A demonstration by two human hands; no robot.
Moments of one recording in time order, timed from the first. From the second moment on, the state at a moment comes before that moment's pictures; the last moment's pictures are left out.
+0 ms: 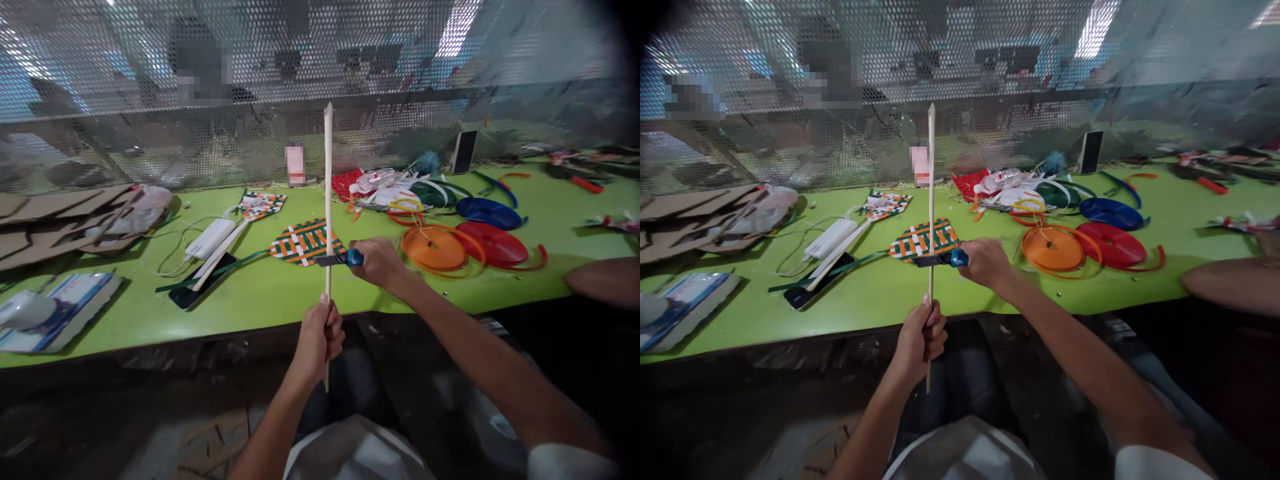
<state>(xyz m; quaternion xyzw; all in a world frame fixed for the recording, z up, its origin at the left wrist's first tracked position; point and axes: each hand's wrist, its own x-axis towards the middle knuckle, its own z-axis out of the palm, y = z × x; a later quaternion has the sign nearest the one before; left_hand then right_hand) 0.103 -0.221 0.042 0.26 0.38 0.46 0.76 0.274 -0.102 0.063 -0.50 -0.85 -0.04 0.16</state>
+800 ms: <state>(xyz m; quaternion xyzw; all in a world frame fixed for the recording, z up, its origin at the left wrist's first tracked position) 0.087 -0.235 0.033 0.19 0.38 0.41 0.81 0.282 -0.099 0.055 -0.52 -0.85 -0.06 0.10</state>
